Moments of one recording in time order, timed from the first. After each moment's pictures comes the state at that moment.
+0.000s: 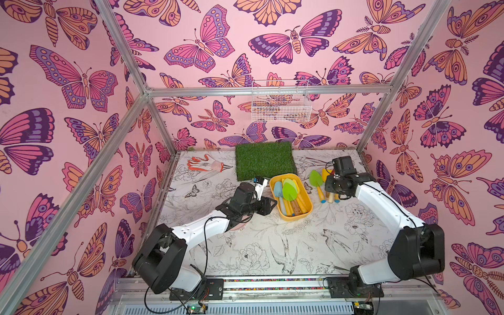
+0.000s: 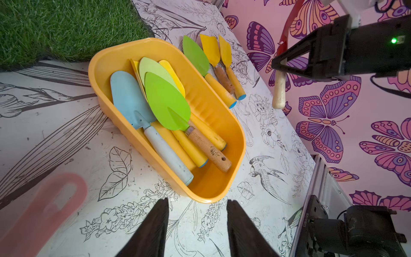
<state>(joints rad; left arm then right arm) -0.66 1.45 0.80 0.11 0.32 -0.44 0.20 1.50 1.18 -0.72 0.21 0.36</state>
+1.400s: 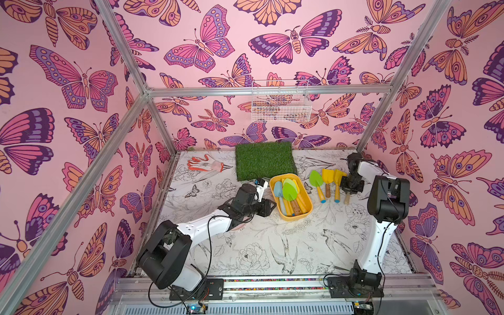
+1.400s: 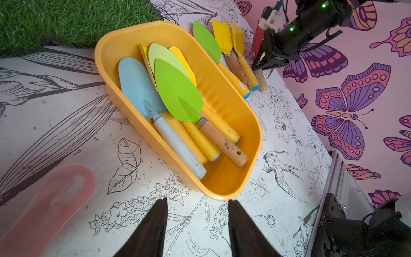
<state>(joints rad) -0.66 1.49 0.80 0.10 0.29 -0.42 -0.10 2.17 1.65 -0.92 0.17 0.24</state>
